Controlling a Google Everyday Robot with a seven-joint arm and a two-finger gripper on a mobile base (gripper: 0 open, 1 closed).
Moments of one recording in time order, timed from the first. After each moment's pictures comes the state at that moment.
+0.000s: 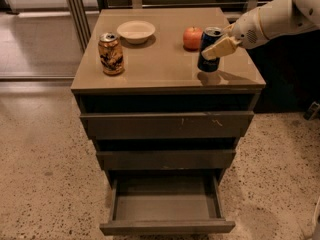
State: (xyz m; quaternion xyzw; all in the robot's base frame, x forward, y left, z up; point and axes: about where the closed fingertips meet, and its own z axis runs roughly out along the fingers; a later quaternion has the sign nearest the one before) arm 0.704 -0.170 0.907 -0.48 0.76 0.18 0.40
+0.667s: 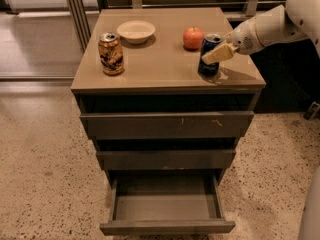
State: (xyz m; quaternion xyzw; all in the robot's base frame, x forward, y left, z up) arm 0.727 -0.180 0.876 -0.46 0.78 0.19 0.39
